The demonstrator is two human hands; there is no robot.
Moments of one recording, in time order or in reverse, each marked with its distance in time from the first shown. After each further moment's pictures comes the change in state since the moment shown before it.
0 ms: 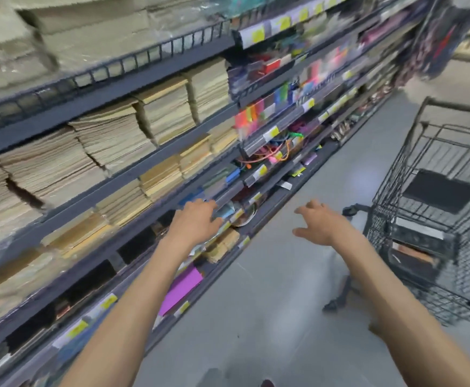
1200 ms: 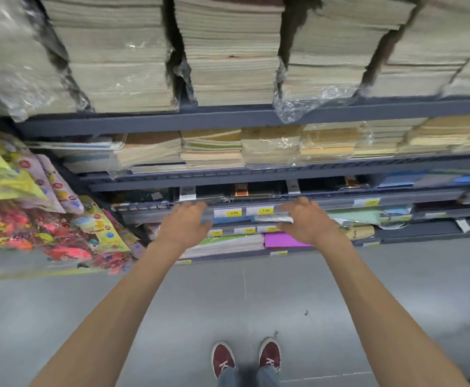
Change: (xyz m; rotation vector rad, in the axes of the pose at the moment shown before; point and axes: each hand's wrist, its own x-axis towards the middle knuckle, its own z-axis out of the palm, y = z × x) left_hand -0.300 -0.405 0.169 -0.386 0.006 -0.768; right_hand 0.025 -0.496 0.196 -0.189 -0.218 -0.592
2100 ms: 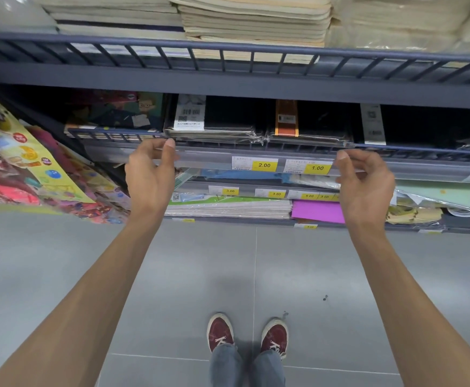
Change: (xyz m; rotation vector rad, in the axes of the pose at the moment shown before) left_hand 0.115 -0.102 0.146 -0.788 0.694 -0.317; right_hand 0.150 0.023 0.150 0.898 0.761 0.136
